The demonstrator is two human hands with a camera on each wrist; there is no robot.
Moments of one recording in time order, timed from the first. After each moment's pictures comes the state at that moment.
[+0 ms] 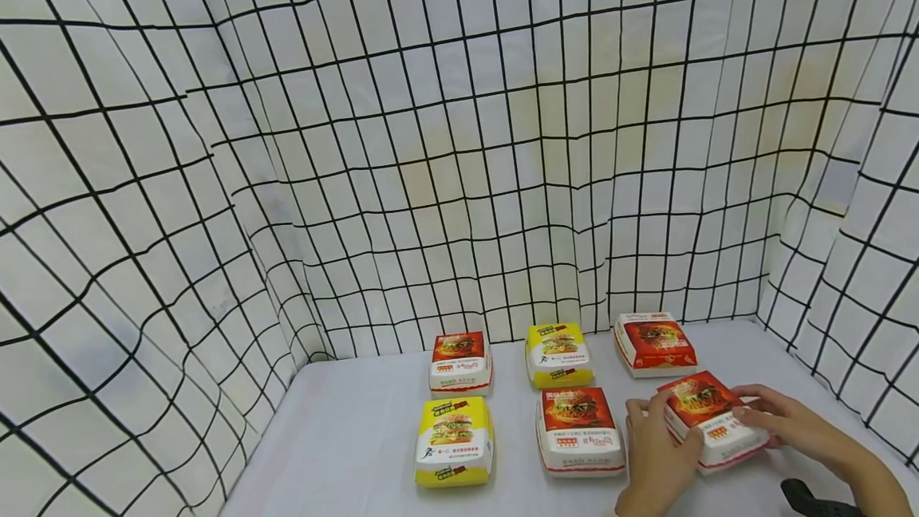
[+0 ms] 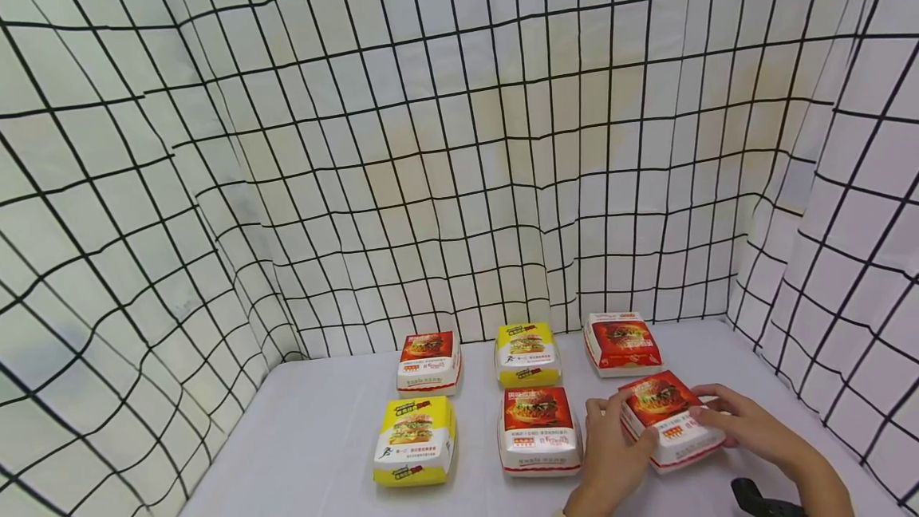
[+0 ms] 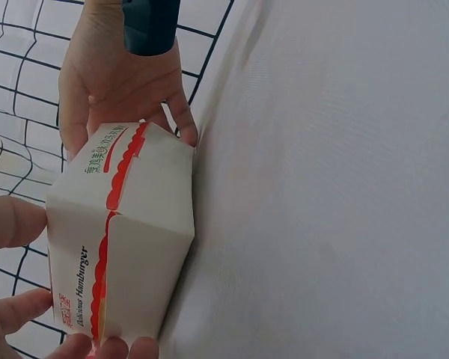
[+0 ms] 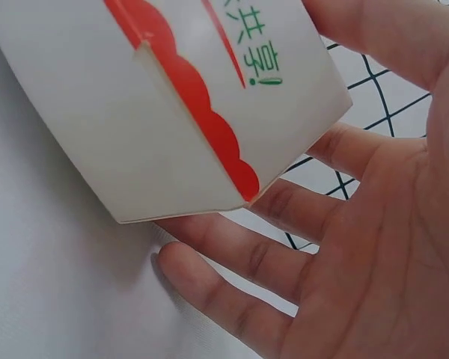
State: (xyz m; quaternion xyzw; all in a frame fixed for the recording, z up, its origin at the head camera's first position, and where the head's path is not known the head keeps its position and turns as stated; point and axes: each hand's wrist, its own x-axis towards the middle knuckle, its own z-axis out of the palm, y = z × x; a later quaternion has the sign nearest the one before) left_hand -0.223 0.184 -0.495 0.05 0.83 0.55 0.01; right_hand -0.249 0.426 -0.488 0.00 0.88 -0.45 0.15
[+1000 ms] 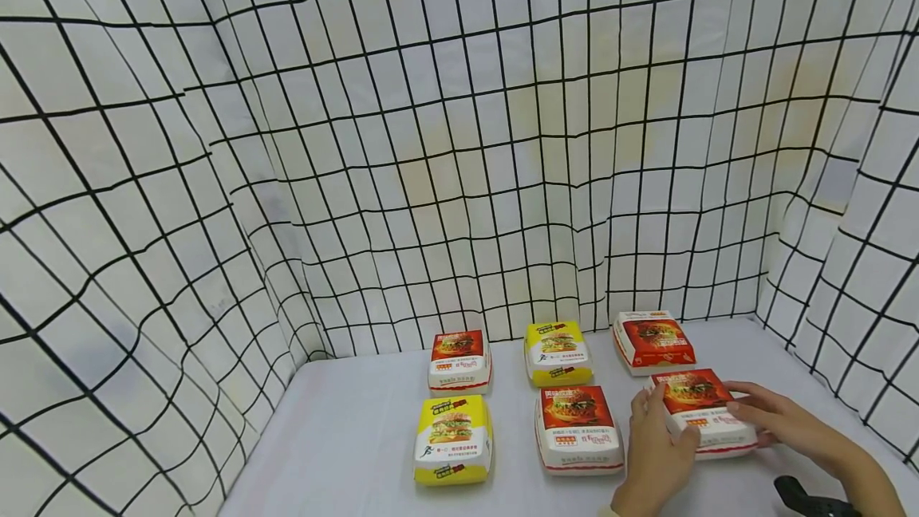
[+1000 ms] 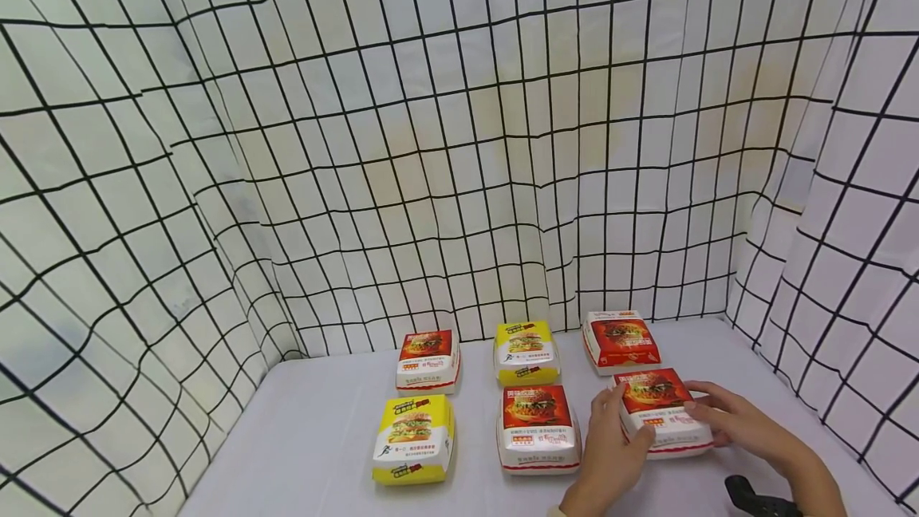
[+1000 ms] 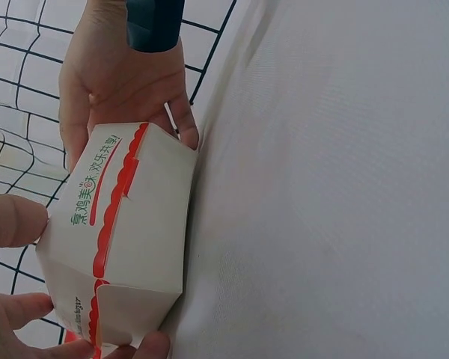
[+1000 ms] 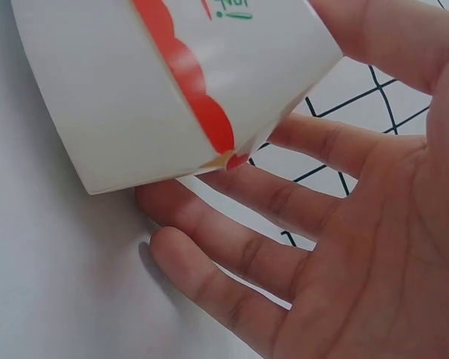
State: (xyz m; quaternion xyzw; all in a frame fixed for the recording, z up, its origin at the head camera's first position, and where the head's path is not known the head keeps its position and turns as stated) left_hand -0.227 0.184 -0.495 0.06 0.84 0.54 0.05; right_hand -0.249 0.419 -0.489 0.00 0.86 -0.49 0.17
